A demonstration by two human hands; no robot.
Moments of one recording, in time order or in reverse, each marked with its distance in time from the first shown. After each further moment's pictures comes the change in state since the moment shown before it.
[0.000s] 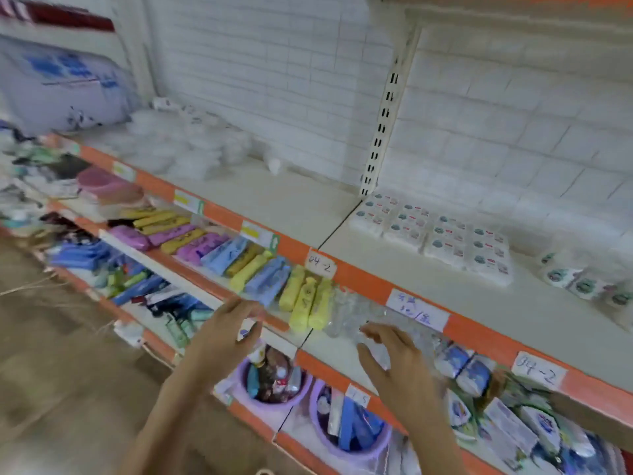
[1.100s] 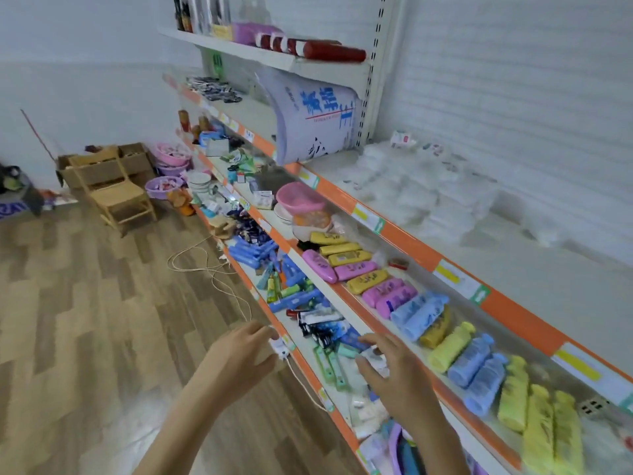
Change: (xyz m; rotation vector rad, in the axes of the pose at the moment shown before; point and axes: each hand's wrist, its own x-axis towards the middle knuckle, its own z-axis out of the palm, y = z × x) left_hand -0.042 -0.332 -0.258 0.362 -0.012 -0.364; right_hand 0.174 -0.303 0.325 0.190 -0.419 -0.226
